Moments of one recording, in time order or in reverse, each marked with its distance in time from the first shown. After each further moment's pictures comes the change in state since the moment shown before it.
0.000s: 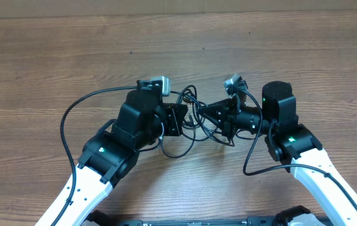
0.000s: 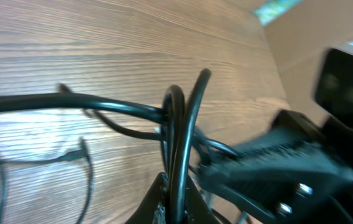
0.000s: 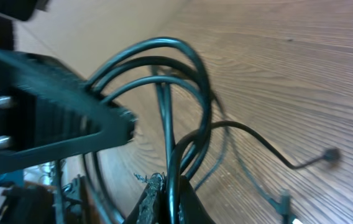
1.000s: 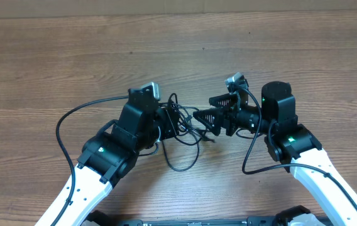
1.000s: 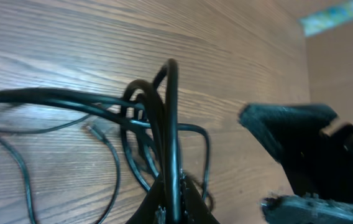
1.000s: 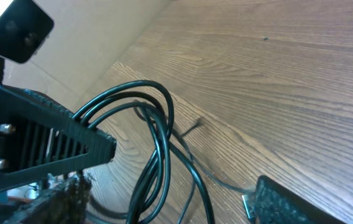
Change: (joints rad) left arm 0.000 -0.001 0.000 -0.125 -0.042 -0.146; right arm 0.000 0.002 0.000 -0.006 0.091 0.022
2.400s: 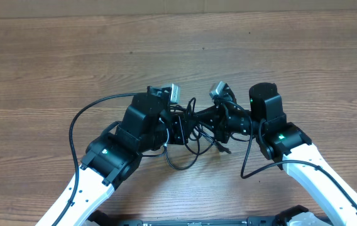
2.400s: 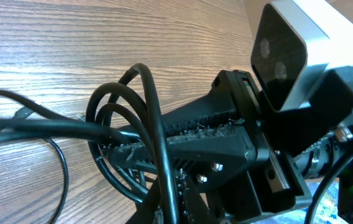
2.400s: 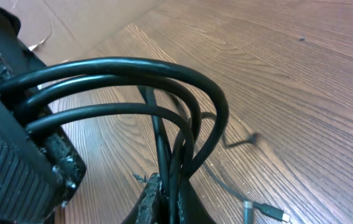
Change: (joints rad) left arm -0.047 0.000 0.000 0.100 0.194 0.089; right arm 0.055 0.064 0.000 -0.026 -0.048 -0.284
